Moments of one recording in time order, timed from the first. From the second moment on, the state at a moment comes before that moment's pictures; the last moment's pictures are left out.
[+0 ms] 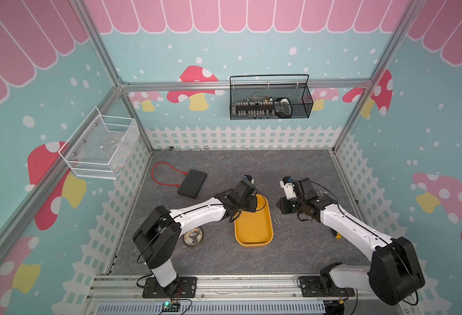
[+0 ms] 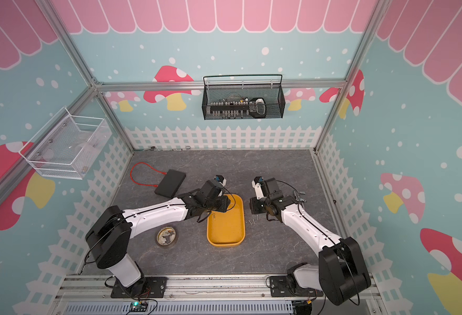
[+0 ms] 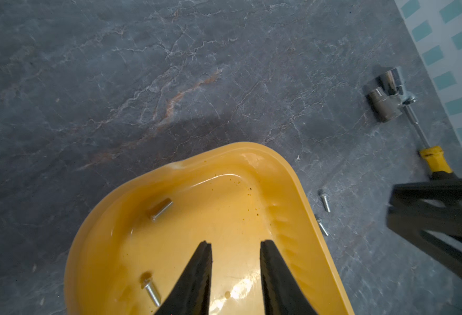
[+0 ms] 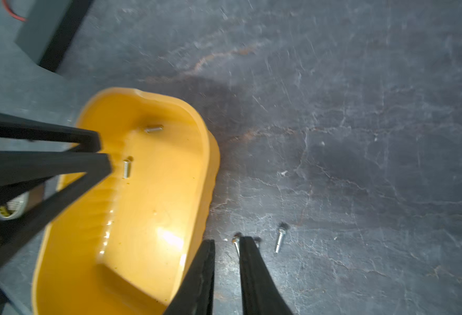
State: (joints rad) left arm -0.81 1.73 1.17 -0.28 -0.09 -0.50; right arm 0.39 1.26 0.85 -0.45 -0.23 0.23
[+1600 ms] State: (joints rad) left arm -0.53 1.36 0.52 0.07 0.33 -0.72; right arm 0.78 1.96 1.27 -0.48 -0.20 0.33
